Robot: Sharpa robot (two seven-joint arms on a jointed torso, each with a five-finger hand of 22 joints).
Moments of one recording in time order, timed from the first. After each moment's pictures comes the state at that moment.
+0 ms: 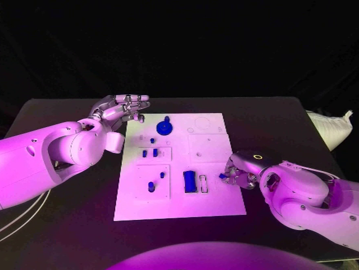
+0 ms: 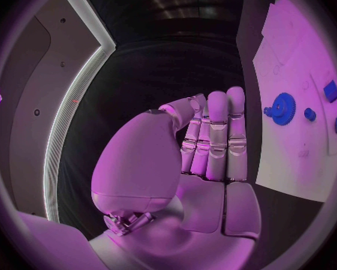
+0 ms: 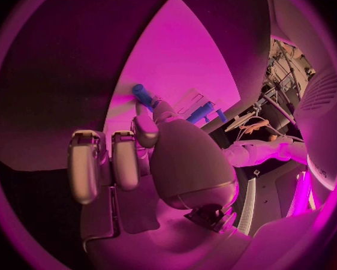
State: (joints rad) left arm 1.19 -0.85 -0.02 1.51 0.02 -0.28 0.30; left_hand 1.40 -0.13 0.55 -0.08 0.13 1.02 0.19 0.12 0.07 1.04 0.12 0.29 0.08 1.20 0.02 0.94 0.54 0.17 1.11 0.12 0.63 1.04; right arm 0.79 -1.09 0.13 1.96 -1.75 -0.21 -0.59; right_hand 1.50 0.04 0.00 0.16 0.31 1.14 0.08 0.10 0.22 1.41 0.00 0.98 1.18 1.46 -0.06 1.43 1.31 0.05 1.46 0.05 1.47 1.31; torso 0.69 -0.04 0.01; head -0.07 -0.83
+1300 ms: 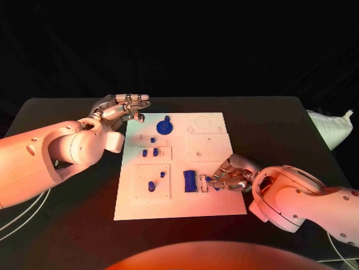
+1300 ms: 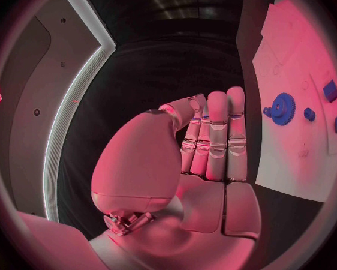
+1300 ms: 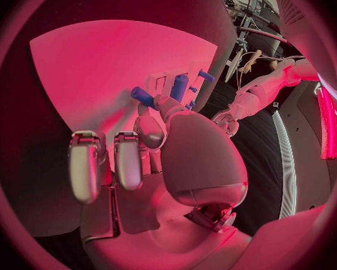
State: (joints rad) left arm 1.19 -0.85 -0.02 1.51 0.02 -0.28 0.29; left_hand 1.40 -0.13 0.55 -0.08 0.13 1.02 0.19 0.12 0.07 1.04 0.12 0.29 0.08 1.20 0.02 0.94 0.54 0.17 1.11 0.12 0.63 1.04; right arm 0.79 -1.05 0.13 1.97 -1.23 -0.42 -0.60; right_hand 1.31 -0.05 0.23 0.14 0.38 1.16 0.07 0.10 0.25 1.42 -0.01 1.00 1.21 1.47 -0.07 1.43 1.31 0.05 1.46 0.05 1.48 1.31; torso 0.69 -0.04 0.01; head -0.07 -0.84
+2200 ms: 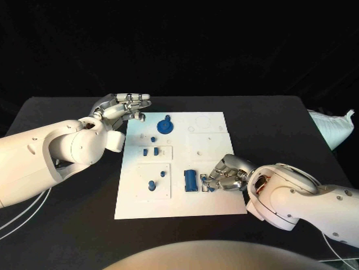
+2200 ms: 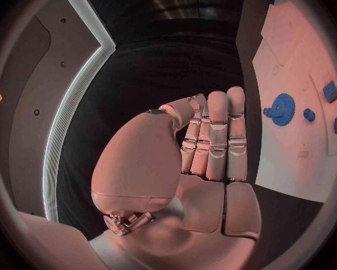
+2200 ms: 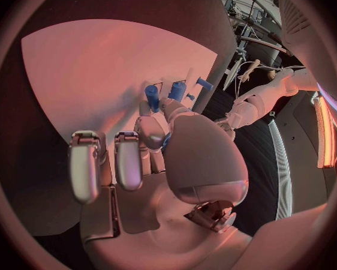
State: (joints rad) left arm 1.19 -0.85 -0.02 1.52 0.02 -0.28 0.29; left_hand 1.40 -0.13 0.55 -0.08 0.13 1.02 0.19 0.12 0.07 1.04 0.12 0.29 0.08 1.20 0.02 0.94 0.54 0.17 1.11 0.12 0.63 1.04; right arm 0.79 -1.01 0.13 1.96 -1.29 -0.36 -0.60; right_hand 1.24 -0.06 0.21 0.19 0.39 1.18 0.07 0.10 0.26 1.43 -0.01 1.00 1.21 1.47 -0.07 1.43 1.31 0.05 1.46 0.05 1.48 1.31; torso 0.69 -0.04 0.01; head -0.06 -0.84
